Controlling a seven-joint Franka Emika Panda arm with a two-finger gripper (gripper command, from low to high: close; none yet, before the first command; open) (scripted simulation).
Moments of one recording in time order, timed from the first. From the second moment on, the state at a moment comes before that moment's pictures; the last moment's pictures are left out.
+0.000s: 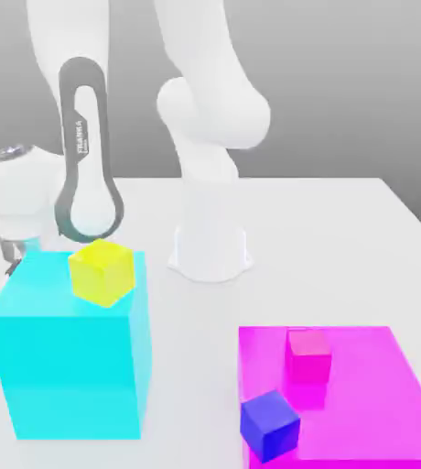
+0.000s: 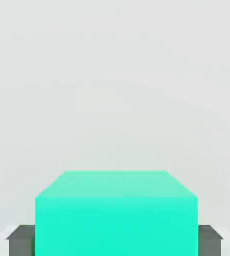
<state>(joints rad) -0.86 0.25 -0.07 -2.80 0.20 3.06 1.26</state>
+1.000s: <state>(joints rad) -0.39 -0.02 0.14 -2.37 -0.09 2.59 2.05</state>
